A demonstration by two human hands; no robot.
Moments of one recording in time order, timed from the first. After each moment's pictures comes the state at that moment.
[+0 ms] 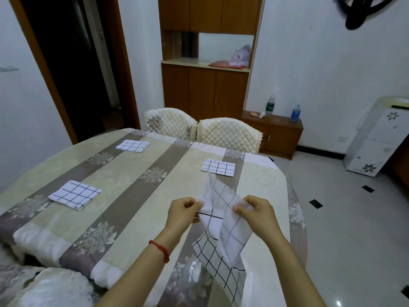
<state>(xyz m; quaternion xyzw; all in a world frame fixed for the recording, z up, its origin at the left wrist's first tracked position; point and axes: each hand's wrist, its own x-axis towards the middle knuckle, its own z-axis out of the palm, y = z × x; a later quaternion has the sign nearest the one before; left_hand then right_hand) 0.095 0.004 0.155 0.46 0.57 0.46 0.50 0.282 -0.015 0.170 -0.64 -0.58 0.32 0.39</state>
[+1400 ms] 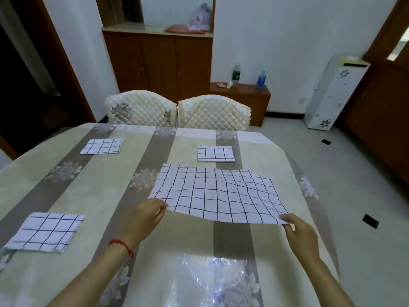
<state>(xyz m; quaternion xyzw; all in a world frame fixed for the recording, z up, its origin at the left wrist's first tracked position) -0.104 0.176 0.045 0.86 0.39 0.32 0.09 0.267 0.012 0.035 -0.82 -0.44 0.08 0.35</state>
